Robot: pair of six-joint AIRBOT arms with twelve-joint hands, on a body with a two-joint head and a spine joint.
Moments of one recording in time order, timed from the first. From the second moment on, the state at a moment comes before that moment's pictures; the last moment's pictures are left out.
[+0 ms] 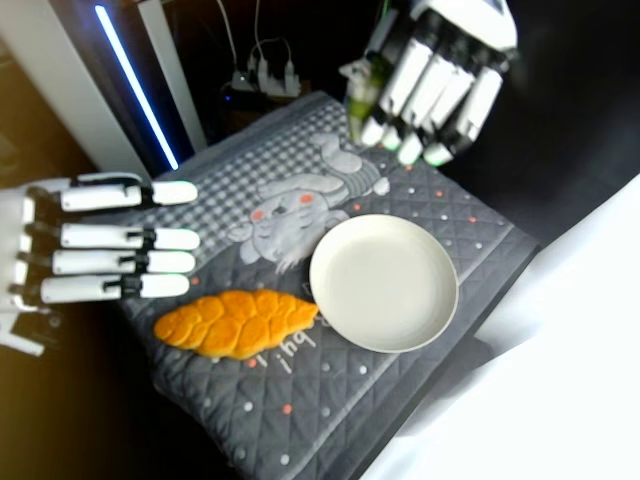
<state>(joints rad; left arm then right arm) -0.05 -1.12 1.41 1.37 -0.61 -0.25 -0.96 -0.90 1.20 0.07 1.57 -0.42</state>
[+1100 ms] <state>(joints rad) 0.14 -0.99 1.23 1.47 -0.62 -0.23 -0.96 -0.90 1.20 0.08 1.57 -0.42</state>
